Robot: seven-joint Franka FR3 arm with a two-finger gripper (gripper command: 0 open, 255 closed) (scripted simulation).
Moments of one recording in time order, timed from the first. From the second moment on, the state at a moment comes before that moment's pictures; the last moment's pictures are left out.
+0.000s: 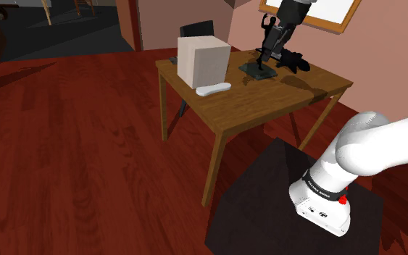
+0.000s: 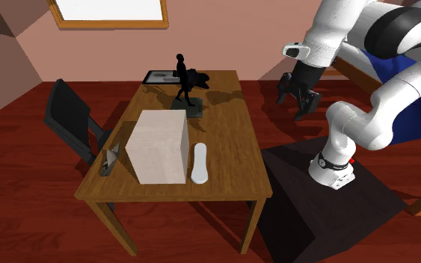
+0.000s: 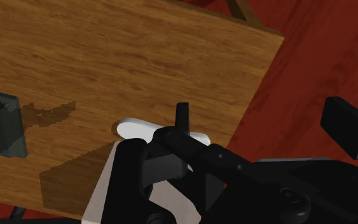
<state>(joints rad) -0.01 -0.77 0.02 -2.33 -0.04 1.71 -0.06</state>
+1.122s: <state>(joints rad) 0.11 -0.30 -0.31 -2.22 -0.07 2.00 -0.81</state>
